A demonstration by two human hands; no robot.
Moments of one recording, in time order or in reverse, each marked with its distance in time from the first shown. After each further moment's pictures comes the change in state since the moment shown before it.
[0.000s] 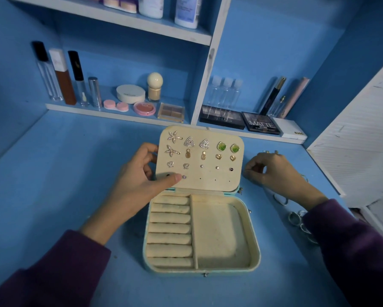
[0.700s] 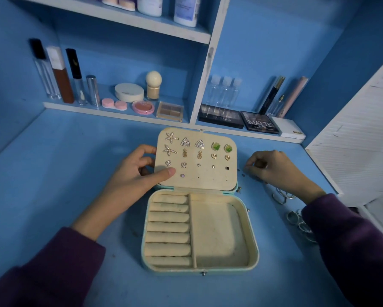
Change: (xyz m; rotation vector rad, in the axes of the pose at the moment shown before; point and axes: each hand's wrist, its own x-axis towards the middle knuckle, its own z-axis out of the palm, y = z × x) left_hand 0.001 0.008 -0.006 -0.114 -0.084 -0.146; right_hand 0.006 0.005 -0.006 0.069 -0.043 0.110
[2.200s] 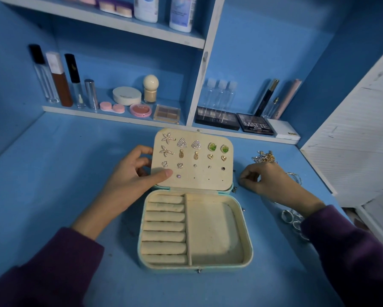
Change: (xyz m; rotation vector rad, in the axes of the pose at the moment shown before) left_hand 0.000 0.002 0.002 0.031 0.045 0.016; right_hand -0.020 -0.005 0.007 -0.037 -0.067 -0.107
